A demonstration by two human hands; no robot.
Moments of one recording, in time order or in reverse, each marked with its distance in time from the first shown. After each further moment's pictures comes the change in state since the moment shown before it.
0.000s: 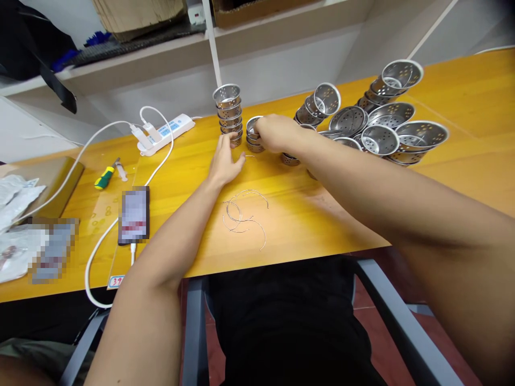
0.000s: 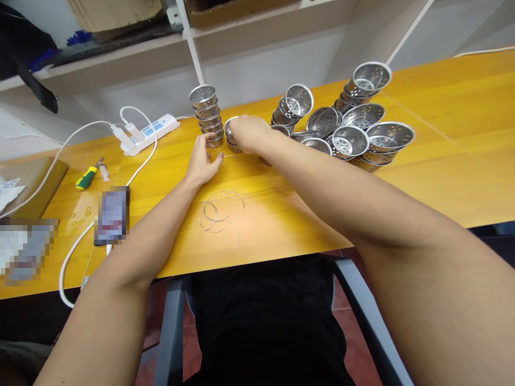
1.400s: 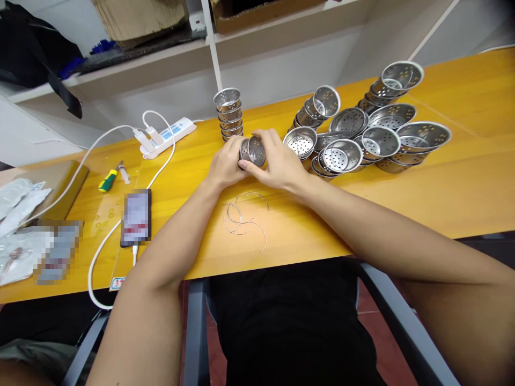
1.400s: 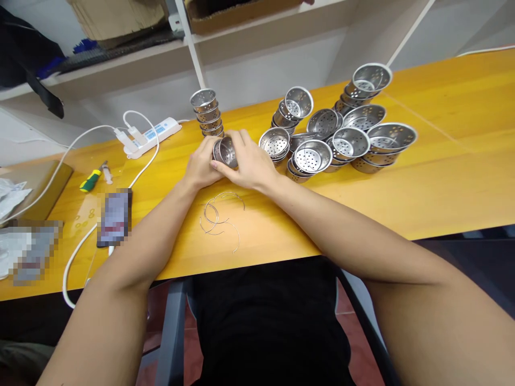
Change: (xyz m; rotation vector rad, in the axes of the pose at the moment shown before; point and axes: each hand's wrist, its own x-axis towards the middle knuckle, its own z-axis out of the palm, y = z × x) left_hand -0.002 0.053 -0.028 0.144 -0.115 0.209; right_hand -0.106 -0.054 -0.010 0.373 0.261 -0.048
